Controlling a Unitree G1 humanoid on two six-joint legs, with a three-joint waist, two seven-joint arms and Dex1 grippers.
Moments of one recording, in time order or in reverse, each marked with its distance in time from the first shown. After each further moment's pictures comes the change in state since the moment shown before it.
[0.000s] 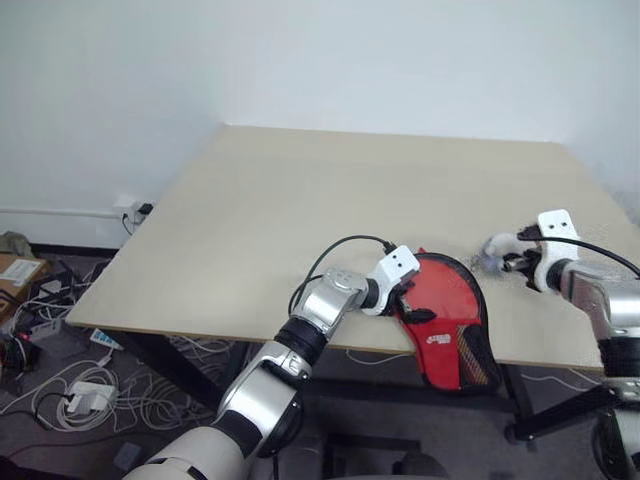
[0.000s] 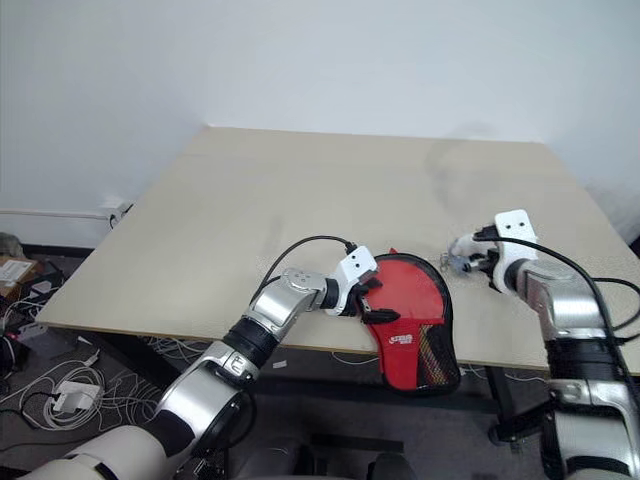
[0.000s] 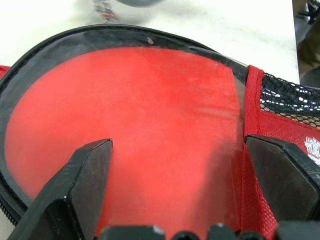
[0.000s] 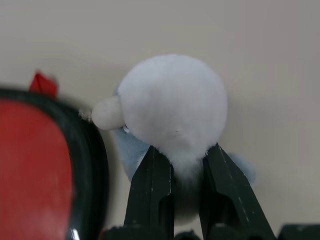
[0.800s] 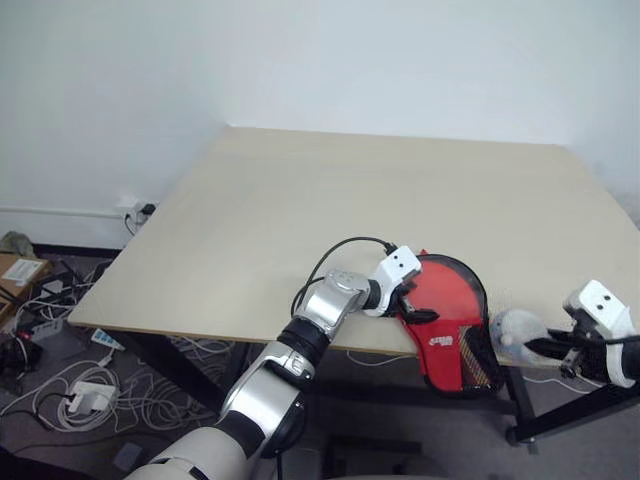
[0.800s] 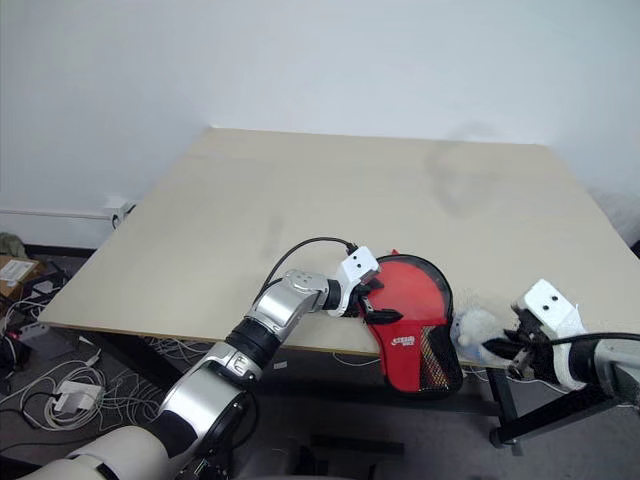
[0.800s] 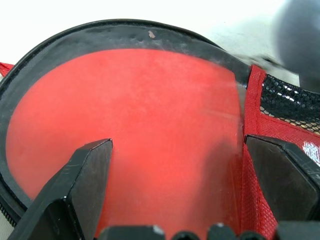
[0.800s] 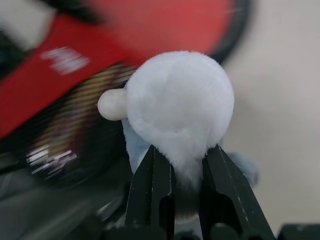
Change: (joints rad) left arm -0.001 -0.017 0.007 0.016 0.001 0.000 0.008; right arm 0.764 -0.286 -0.308 -0.638 0.190 -0.031 0.496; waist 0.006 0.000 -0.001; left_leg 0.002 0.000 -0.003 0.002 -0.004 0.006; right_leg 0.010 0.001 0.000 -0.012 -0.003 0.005
